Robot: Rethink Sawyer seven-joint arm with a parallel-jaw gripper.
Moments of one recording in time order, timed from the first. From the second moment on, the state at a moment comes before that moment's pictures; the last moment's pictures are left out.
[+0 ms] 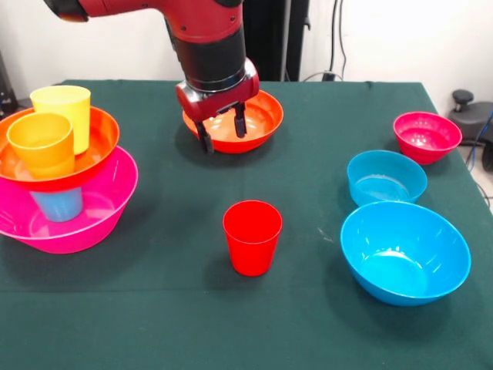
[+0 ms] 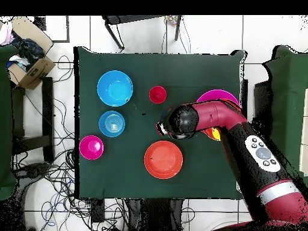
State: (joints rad) arm -0.80 -0.54 0.70 1.66 -0.67 0.90 1.41
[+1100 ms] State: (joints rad) arm -0.80 -0.48 0.69 1.66 -0.67 0.90 1.41
